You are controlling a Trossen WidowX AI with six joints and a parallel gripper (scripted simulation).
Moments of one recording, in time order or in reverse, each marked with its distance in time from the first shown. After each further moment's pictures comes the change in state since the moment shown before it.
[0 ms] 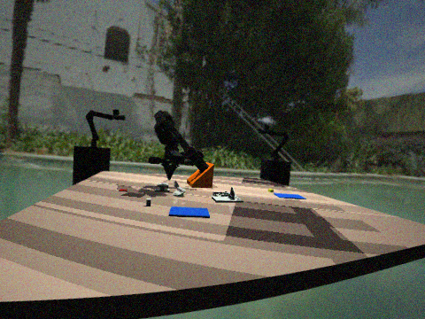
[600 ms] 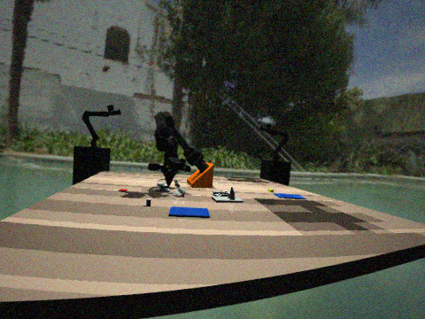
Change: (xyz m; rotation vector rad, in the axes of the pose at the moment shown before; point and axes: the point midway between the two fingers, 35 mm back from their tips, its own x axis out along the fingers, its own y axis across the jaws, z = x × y) arm 0.029 0.000 -0.002 0.000 0.001 -0.004
